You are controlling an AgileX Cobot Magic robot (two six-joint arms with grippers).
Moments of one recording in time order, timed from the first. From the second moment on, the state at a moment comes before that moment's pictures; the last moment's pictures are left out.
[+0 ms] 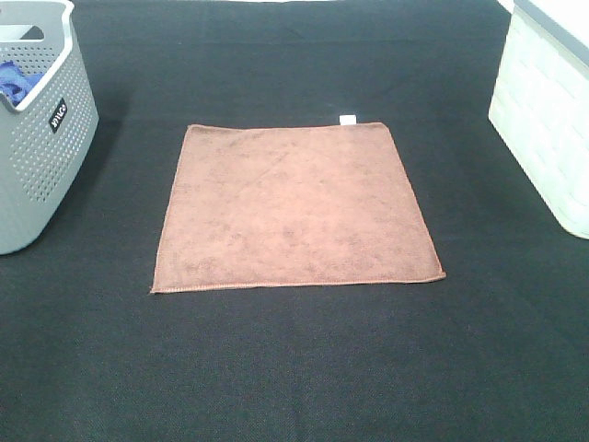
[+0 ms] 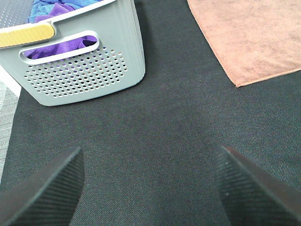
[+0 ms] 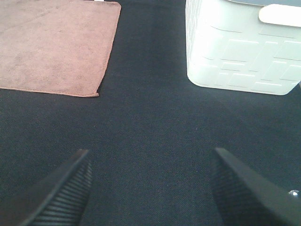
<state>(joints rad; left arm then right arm) 0.01 0.05 -0.50 -0.05 1.05 0.21 0.00 0.02 -0.51 0.08 1.07 -0.14</state>
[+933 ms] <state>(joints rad) 0.01 0.87 -0.50 -0.45 0.46 0.12 0.00 0.93 -0.71 0.27 0.72 -0.13</state>
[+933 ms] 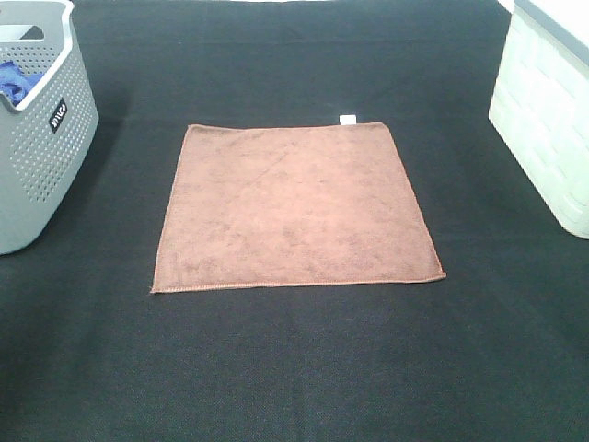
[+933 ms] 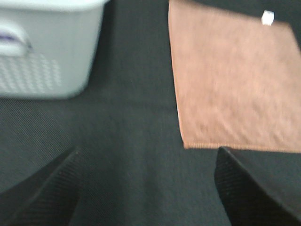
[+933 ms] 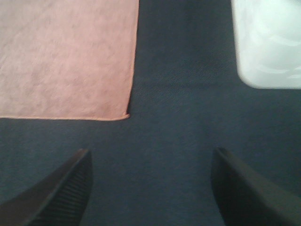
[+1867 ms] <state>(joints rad) 0.00 1.89 -0.86 -1.34 0.60 0.92 -0.10 1.90 -1.07 0.90 0.83 -0.67</state>
